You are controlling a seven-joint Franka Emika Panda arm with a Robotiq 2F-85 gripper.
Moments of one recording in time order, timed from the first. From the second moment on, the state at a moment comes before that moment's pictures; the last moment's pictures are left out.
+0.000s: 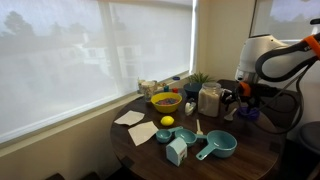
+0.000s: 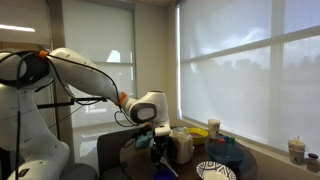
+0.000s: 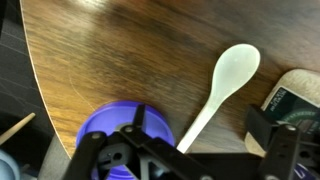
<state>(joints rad) -0.15 -0.30 0.10 -2.52 -0.02 2.32 1.05</state>
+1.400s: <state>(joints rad) -0.09 -0.24 0.09 -2.49 0.01 2.30 1.09</state>
